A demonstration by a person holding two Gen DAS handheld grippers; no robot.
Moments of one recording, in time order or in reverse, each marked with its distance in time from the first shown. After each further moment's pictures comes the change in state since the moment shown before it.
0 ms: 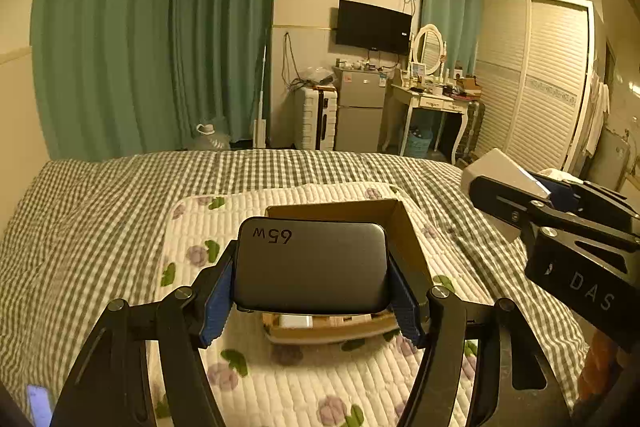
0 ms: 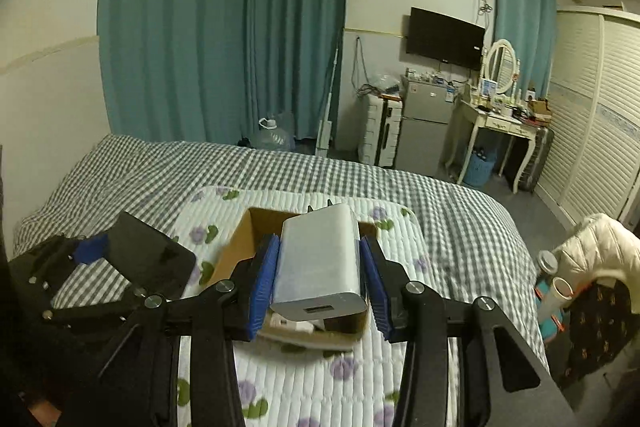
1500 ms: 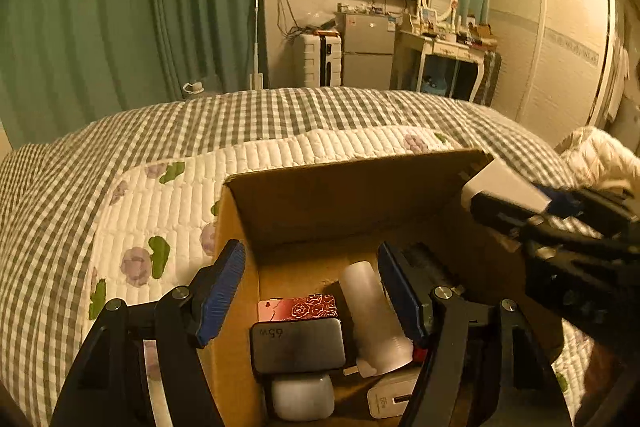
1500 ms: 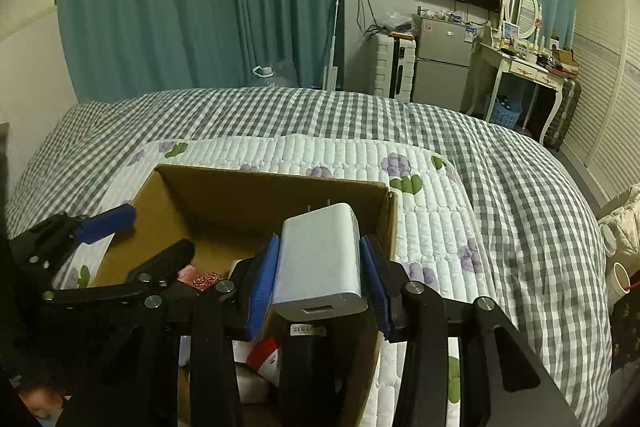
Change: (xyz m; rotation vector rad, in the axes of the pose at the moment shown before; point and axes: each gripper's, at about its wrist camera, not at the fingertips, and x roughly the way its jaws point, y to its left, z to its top) left arm 0.193 0.006 -0.023 0.044 0.161 0.029; right arm 0.220 -0.057 -0.046 0.037 0.182 0.058
